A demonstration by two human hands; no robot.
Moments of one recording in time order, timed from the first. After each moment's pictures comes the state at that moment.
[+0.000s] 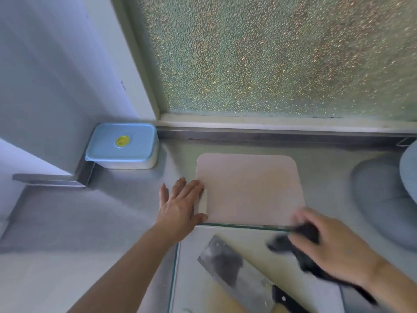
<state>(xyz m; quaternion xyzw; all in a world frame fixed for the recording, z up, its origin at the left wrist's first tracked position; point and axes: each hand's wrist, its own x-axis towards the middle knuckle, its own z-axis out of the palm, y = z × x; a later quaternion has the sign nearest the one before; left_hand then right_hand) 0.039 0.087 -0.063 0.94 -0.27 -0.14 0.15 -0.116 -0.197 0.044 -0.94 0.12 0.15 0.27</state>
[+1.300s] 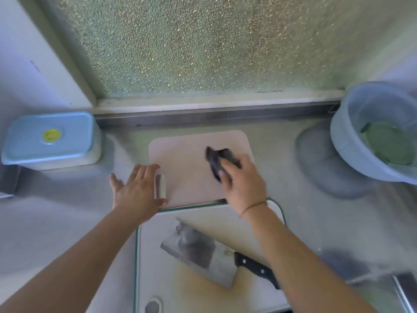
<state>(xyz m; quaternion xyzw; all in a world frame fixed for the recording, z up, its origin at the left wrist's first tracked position) 0.047 0.057 -0.033 0.96 -0.22 -0.18 0.03 -0.062 -0.161 -0.032 -0.96 0.20 -0.13 0.13</state>
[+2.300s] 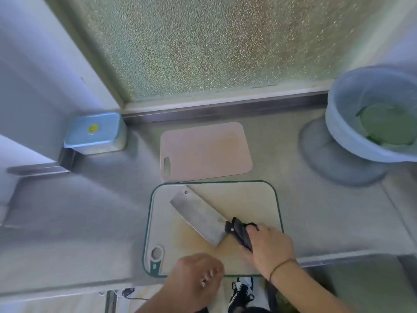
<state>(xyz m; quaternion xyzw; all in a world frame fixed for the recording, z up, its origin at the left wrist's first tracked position) -0.216 0.065 -0.025 0.82 -0.36 -0.20 0.40 -0.259 -0.150 -0.008 -0.96 0.14 0.23 0.08</state>
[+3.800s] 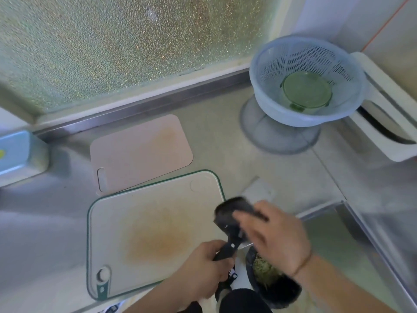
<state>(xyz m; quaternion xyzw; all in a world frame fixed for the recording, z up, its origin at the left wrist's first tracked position) -0.247 -0.070 0.026 0.68 -0.10 -0.61 0.39 -0.347 -0.244 0.022 -0.97 0.11 -0.12 0.17</state>
